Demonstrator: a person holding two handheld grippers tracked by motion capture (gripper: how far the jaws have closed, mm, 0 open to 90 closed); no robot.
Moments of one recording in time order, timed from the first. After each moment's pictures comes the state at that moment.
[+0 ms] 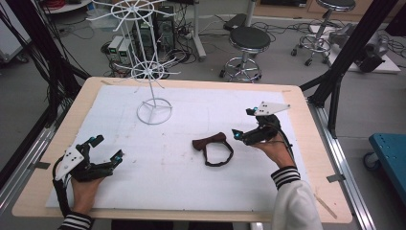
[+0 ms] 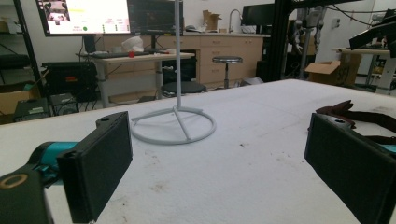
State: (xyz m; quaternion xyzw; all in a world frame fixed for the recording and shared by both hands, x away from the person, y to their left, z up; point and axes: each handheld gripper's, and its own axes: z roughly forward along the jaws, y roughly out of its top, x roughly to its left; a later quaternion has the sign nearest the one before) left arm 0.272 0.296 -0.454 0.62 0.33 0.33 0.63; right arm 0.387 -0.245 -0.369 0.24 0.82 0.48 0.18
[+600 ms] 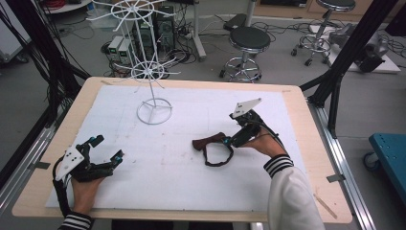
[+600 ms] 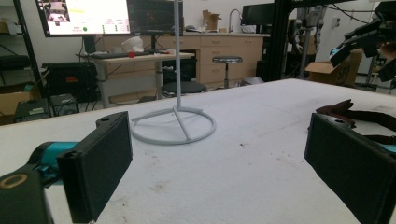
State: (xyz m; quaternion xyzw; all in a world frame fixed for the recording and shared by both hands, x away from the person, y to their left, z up) left arm 0.272 0.295 -0.454 0.62 0.33 0.33 0.63; right arm 0.411 -0.202 -0.380 0.16 0.90 0.38 0.11
